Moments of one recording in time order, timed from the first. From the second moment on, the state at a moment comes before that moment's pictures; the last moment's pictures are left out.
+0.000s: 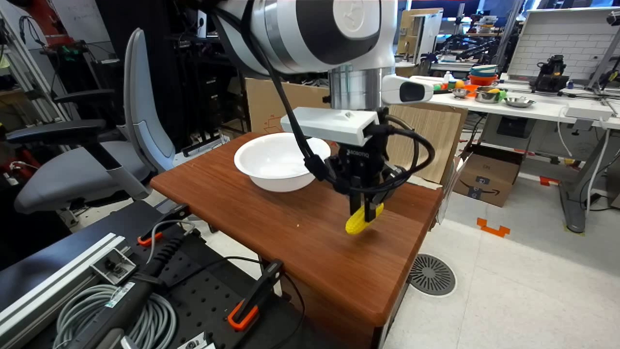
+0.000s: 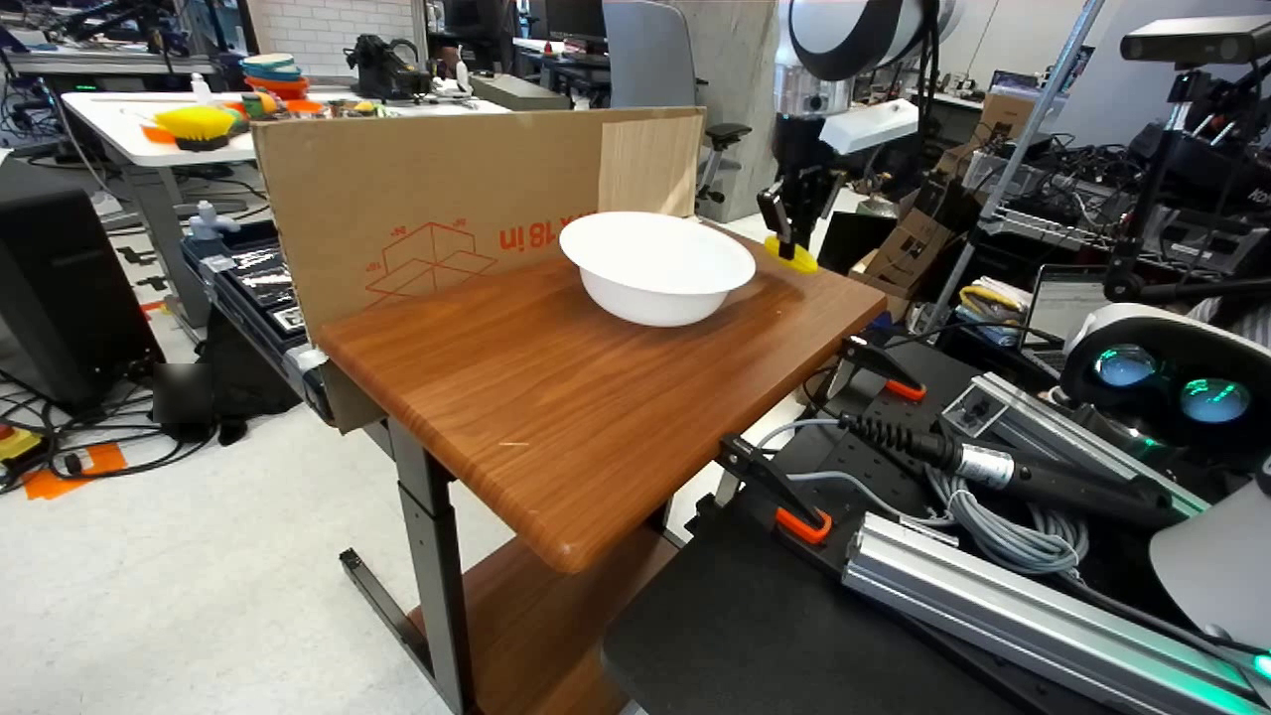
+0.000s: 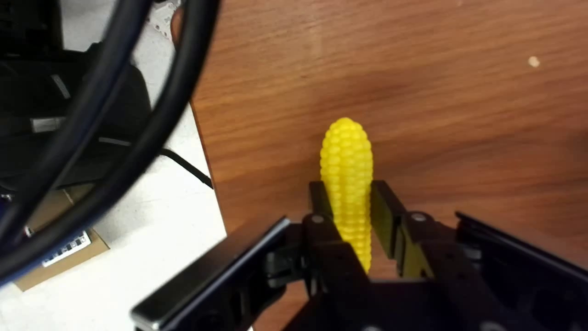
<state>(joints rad) -0.10 0.38 -0.21 -2.22 -0.21 2.52 0.05</state>
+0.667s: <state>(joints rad) -0.04 -0.04 -0.02 -2.40 -0.04 2.55 -0.11</state>
